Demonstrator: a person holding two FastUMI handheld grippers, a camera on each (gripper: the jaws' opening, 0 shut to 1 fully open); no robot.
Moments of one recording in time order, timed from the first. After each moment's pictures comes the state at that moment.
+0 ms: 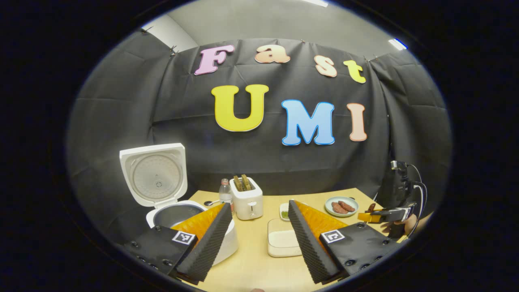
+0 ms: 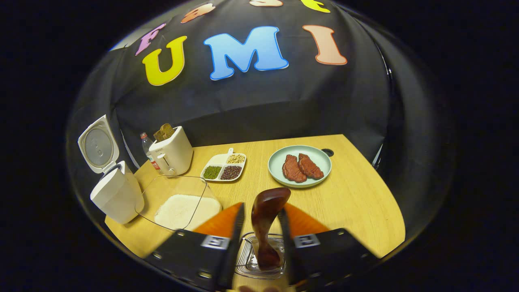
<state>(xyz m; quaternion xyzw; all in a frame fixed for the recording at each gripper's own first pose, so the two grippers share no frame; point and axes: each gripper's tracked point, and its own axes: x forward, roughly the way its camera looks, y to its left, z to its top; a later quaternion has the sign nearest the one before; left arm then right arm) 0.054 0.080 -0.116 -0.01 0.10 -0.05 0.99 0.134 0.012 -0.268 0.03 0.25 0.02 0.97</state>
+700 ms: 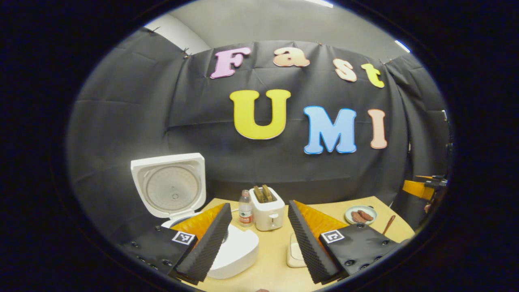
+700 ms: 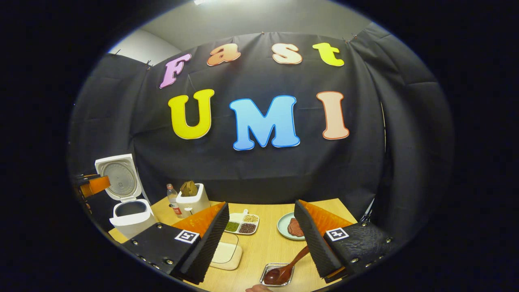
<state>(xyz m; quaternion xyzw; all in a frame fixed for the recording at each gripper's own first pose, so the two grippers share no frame) 0.112 0.166 -0.087 -0.01 0.08 0.04 1.00 0.107 0.066 -0.087 0.02 0.07 0.05 1.00</state>
